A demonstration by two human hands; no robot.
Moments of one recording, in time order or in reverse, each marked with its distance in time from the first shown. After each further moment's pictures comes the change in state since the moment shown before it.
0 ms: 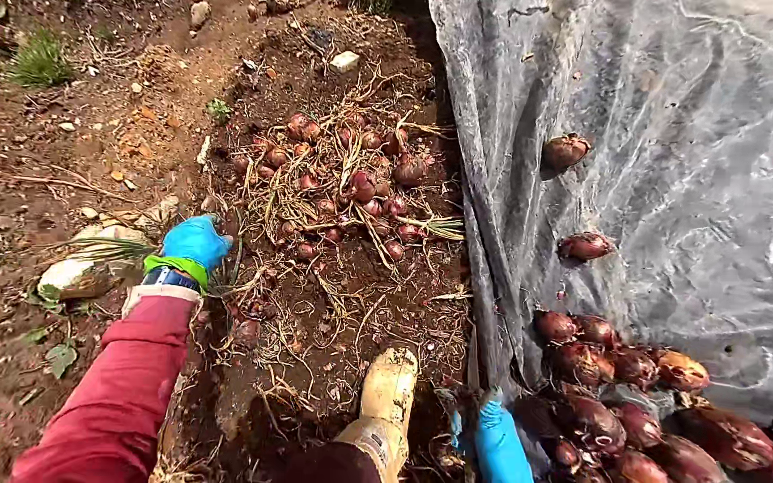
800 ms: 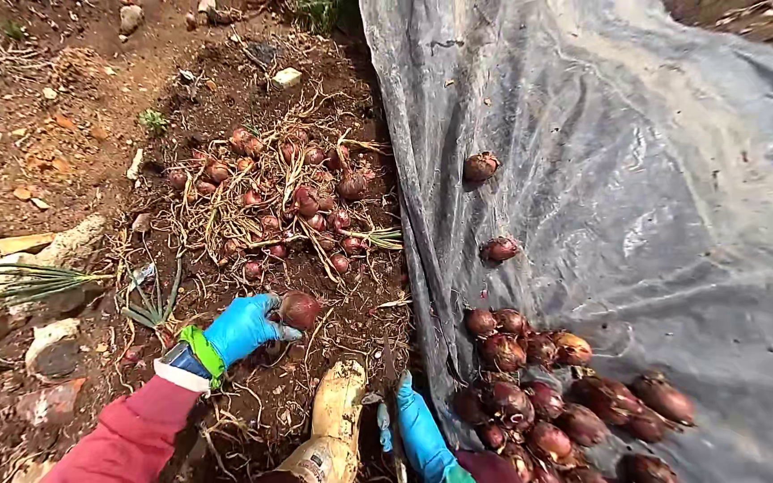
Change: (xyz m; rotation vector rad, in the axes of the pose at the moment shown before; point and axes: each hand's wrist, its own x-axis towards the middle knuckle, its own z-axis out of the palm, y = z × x) left_hand -0.124 0.120 0.064 -0.487 -0.458 0.483; right_hand 0.021 -0.003 0.013 0.135 -0.253 0.177
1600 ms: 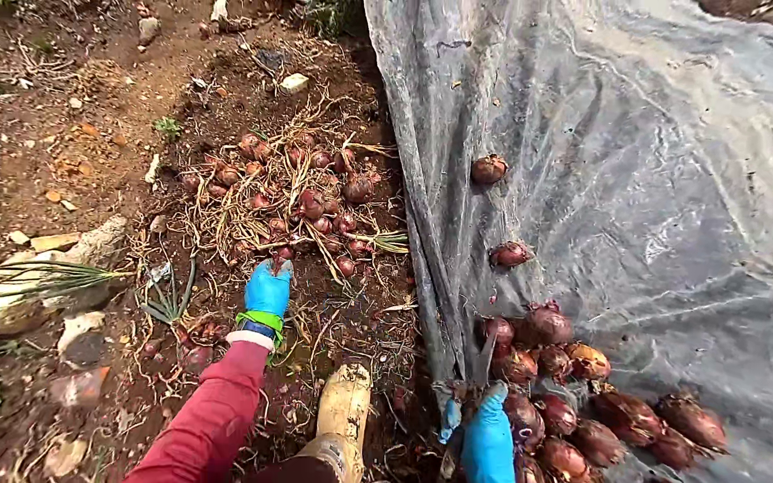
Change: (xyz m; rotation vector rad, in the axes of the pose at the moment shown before) left_hand 0.077 0.015 0.025 -0.121 0.559 -0.362; right_hand -0.026 -0.045 -0.042 0.142 0.503 -0.308
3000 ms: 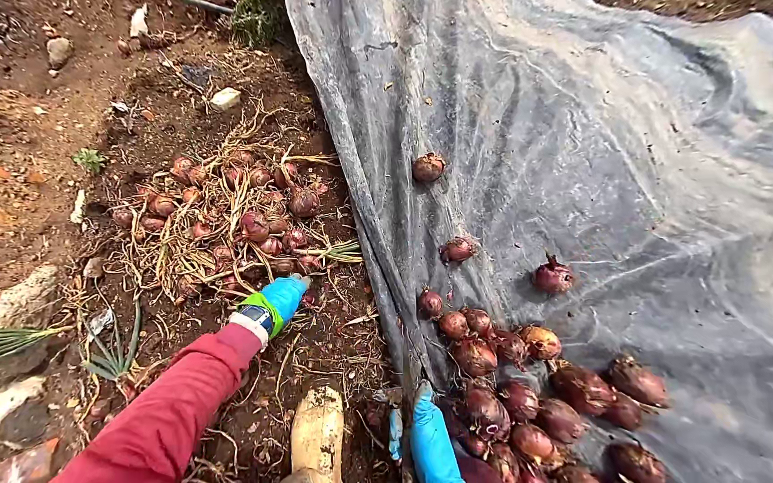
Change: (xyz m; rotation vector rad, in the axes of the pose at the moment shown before) left_hand 0.030 0.075 0.092 0.818 -0.565 0.745; right_hand 0.011 0.026 0.006 -0.028 -0.177 0.162
